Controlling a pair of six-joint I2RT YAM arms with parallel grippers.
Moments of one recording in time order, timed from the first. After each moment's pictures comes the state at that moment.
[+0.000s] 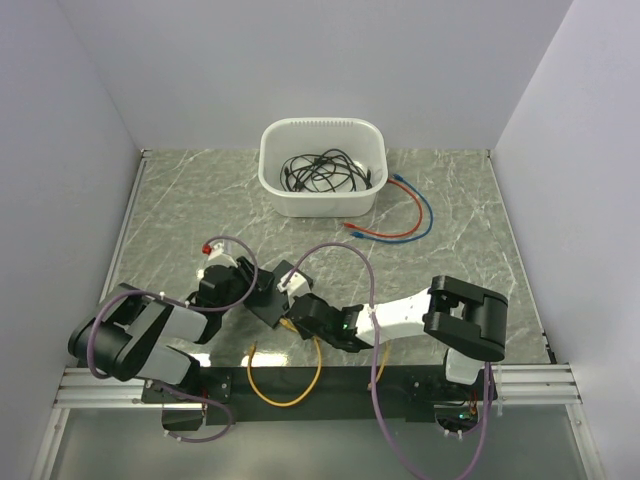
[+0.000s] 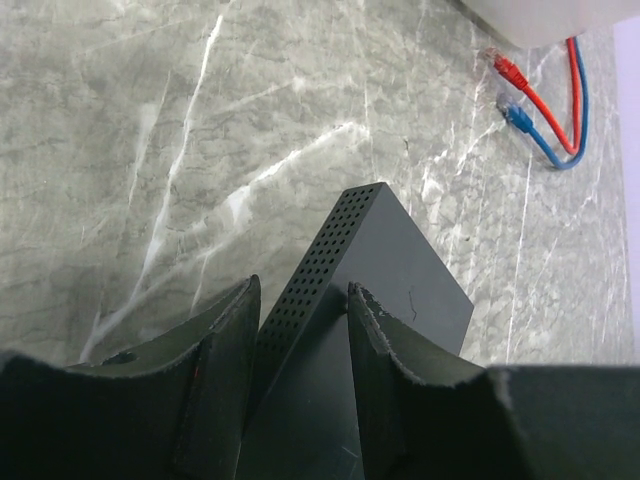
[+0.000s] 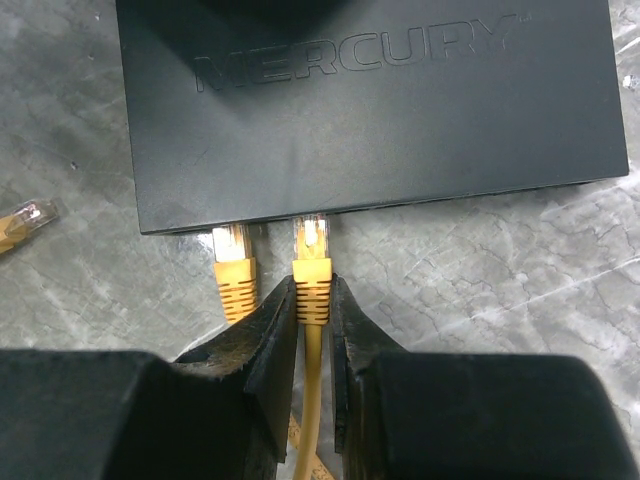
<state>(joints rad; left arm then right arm) -0.44 1.41 0.13 0.86 0.04 -0.83 1.26 1.71 0.74 0.24 0.35 0.36</state>
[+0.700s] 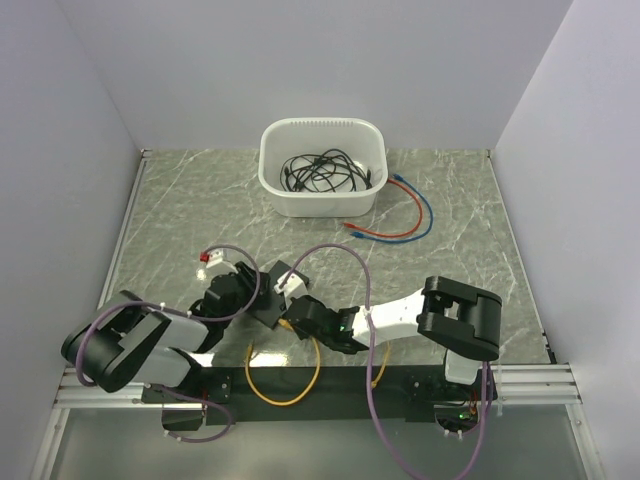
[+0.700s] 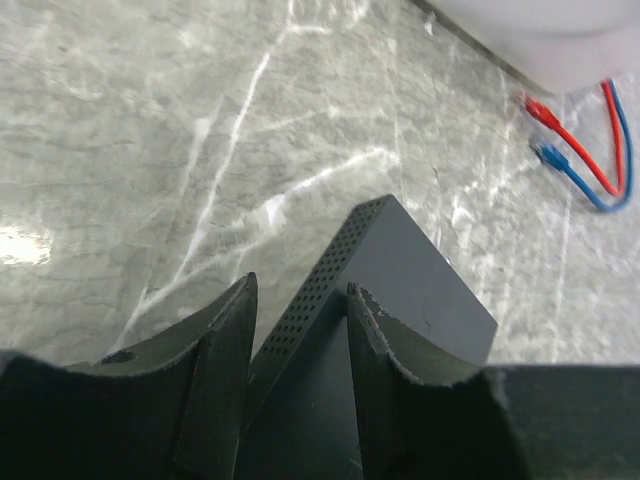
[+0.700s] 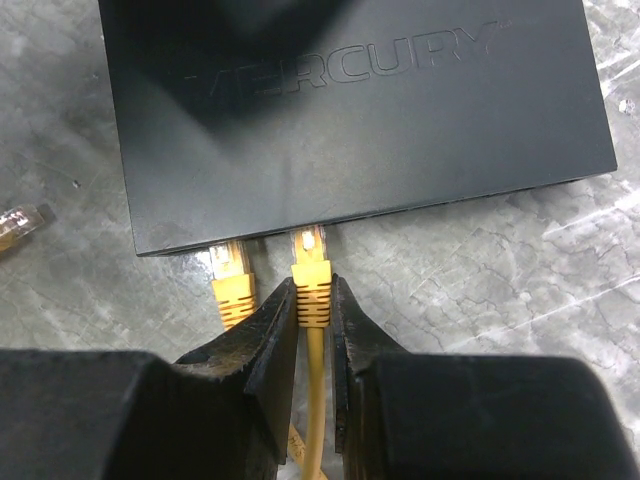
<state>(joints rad) -0.56 1.36 0.08 0.89 -0.21 -0.84 1.27 1.74 0.76 0.29 0.39 0.34</state>
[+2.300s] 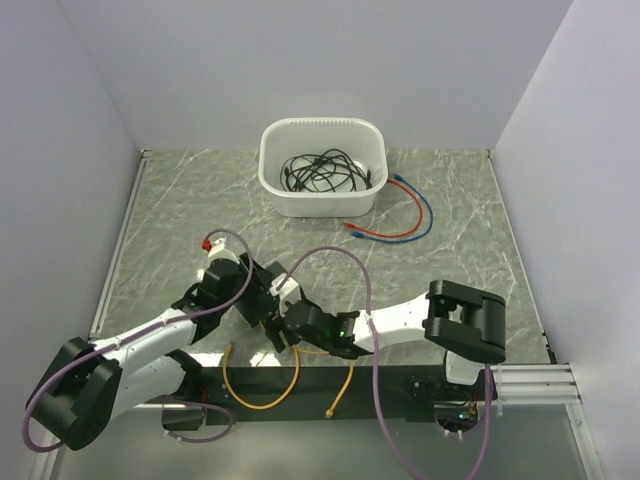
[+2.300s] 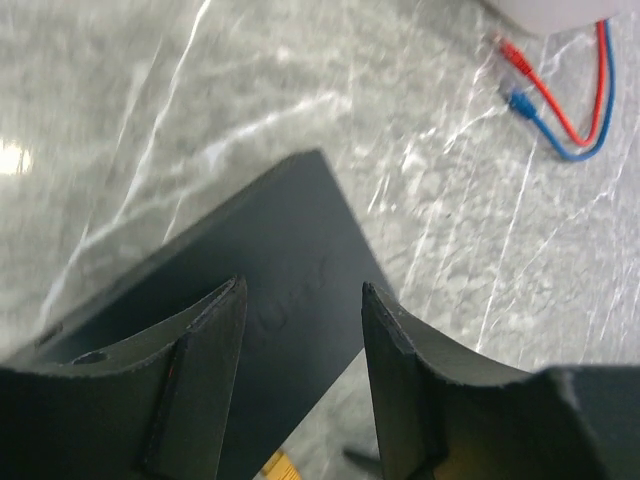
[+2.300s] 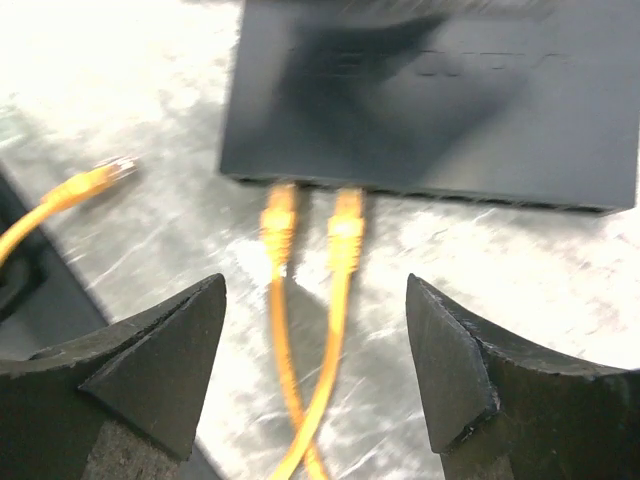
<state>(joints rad) -0.56 1.02 0.27 0.22 -0.13 -0.89 1.31 1.72 0.76 0.37 0.32 0.41</state>
